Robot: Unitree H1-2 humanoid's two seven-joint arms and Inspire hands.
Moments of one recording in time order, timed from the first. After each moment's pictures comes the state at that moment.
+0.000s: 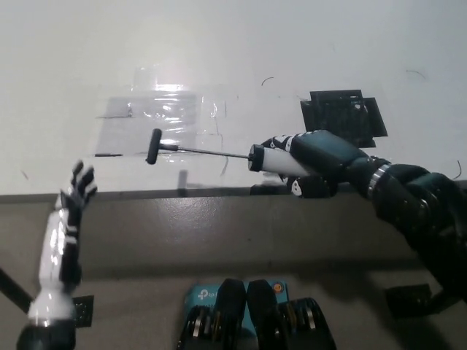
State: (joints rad) left_arm -0.14 0.11 0.14 -0.02 0.07 -0.26 -0.02; right_arm -0.70 -0.39 0.48 0.09 -0.51 0.02 0.46
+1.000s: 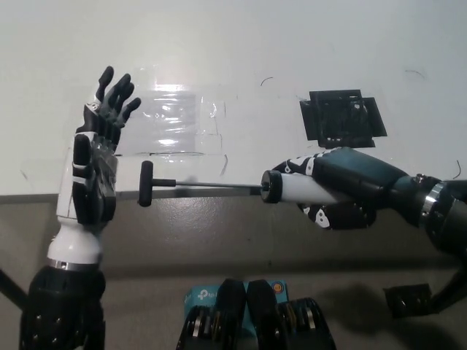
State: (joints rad) left_arm -0.27 0.06 0.02 -0.33 -0.08 -0.05 -0.06; right_arm -0.63 -0.49 0.40 -0.31 -0.39 0.21 0.70
